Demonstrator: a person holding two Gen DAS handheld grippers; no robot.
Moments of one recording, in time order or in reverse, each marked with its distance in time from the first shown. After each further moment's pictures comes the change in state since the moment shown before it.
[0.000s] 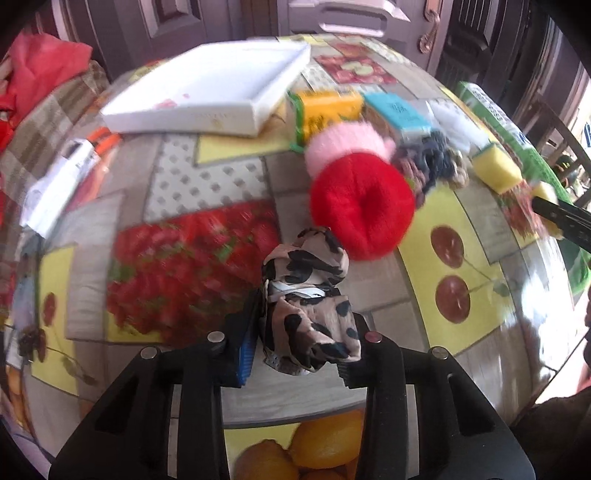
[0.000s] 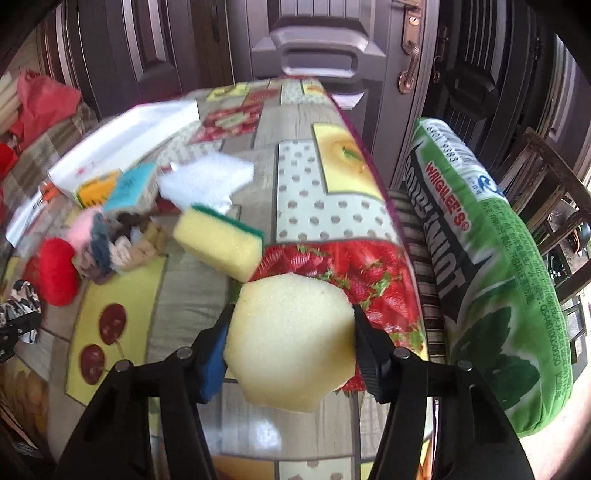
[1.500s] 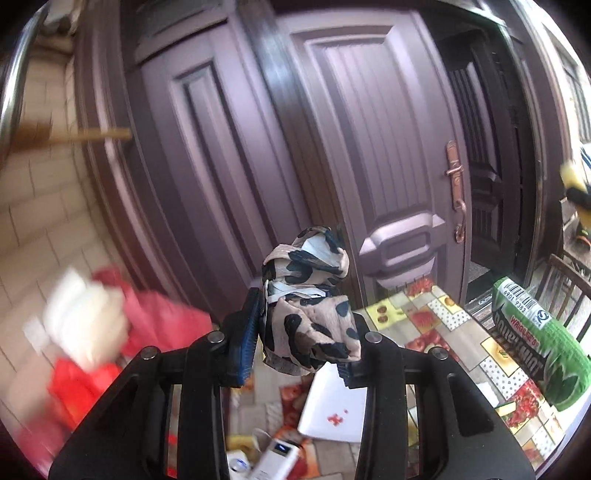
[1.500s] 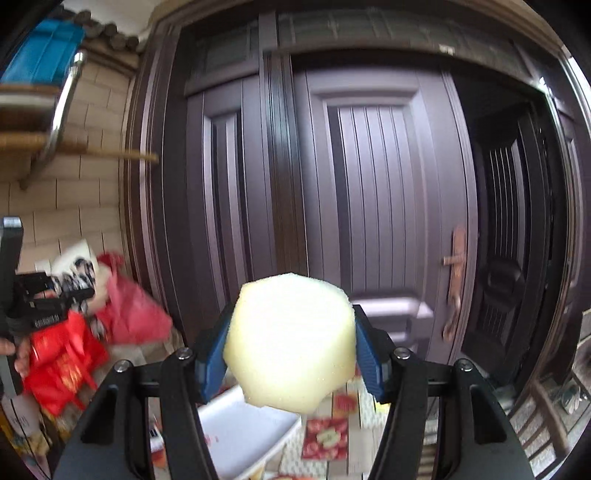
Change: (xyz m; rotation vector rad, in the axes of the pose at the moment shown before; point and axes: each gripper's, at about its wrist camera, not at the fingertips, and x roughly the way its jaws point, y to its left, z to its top) left arm -0.396 0.136 0.277 0.178 -0.695 0.227; right arm -0.329 0.104 0.279 -0.048 -0.776 0.190
